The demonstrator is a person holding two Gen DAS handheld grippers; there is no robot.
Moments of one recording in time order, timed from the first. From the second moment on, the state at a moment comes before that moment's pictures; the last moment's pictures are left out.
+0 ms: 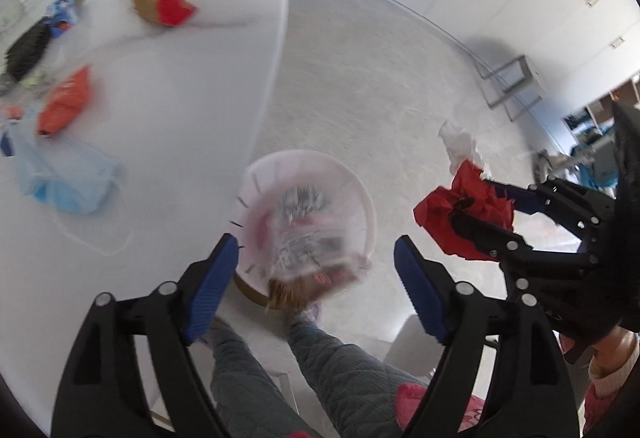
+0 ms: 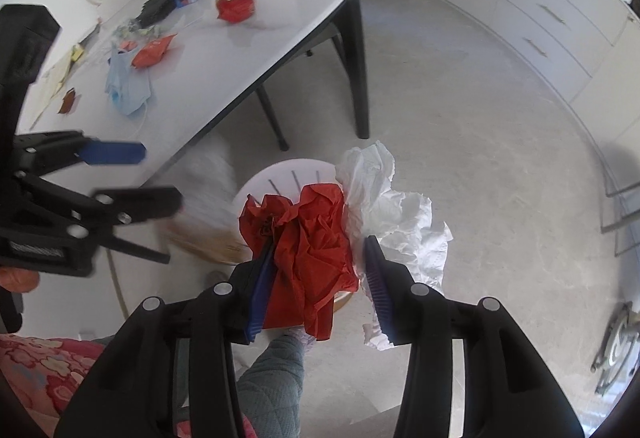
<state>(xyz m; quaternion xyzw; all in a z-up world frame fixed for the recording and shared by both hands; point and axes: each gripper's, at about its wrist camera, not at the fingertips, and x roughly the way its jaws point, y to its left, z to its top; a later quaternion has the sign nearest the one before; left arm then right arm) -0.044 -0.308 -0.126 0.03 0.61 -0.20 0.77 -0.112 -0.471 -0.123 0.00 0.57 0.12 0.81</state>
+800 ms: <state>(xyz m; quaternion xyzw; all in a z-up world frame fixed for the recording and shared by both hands) -0.101 -0.225 -0.039 -0.03 0.56 -0.06 0.82 -0.072 -0.415 -0.106 -0.04 0.54 0.20 0.82</state>
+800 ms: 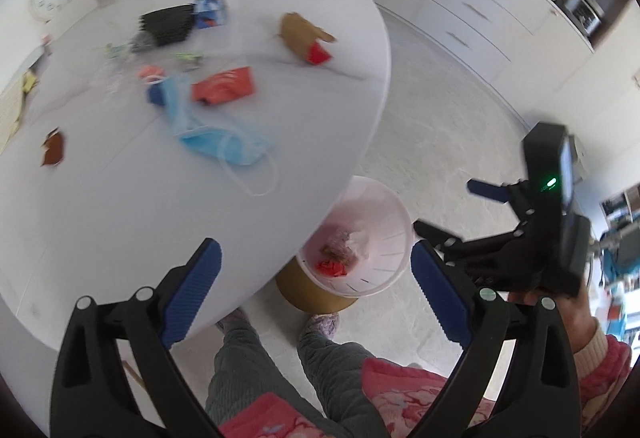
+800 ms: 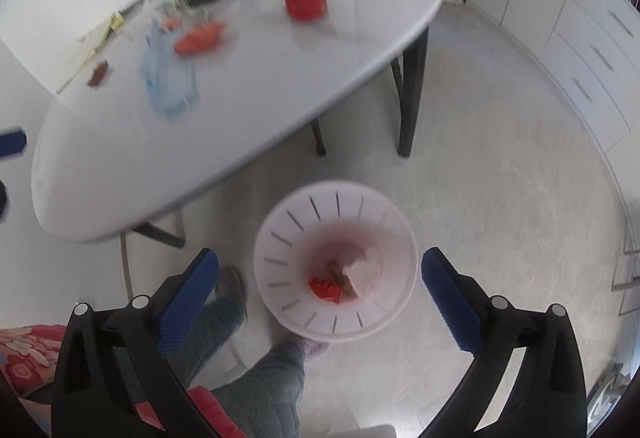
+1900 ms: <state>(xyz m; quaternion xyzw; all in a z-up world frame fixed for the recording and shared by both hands) 0.041 0.169 -0.116 -0.09 0.56 0.09 0.82 0.038 -0.121 -0.037 -0.02 0.48 0.15 0.86</state>
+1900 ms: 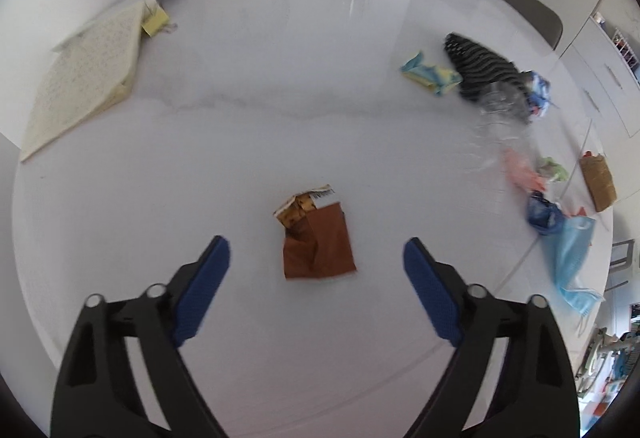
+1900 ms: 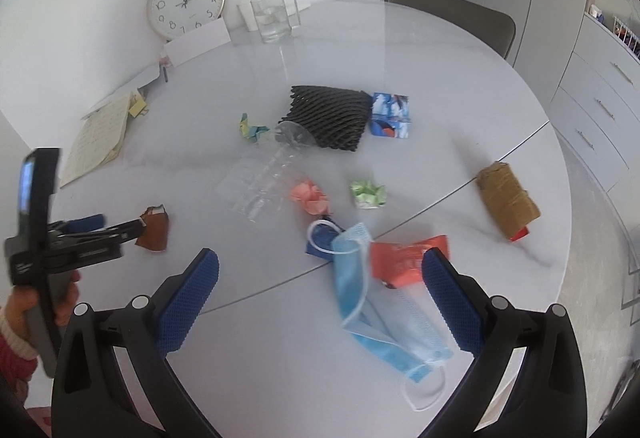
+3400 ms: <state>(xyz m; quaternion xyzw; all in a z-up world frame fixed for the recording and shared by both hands) 0.029 0.025 -0.069 -0.13 0.58 0.10 0.79 0.109 -0.148 -0.132 -0.42 0.49 0.53 0.56</state>
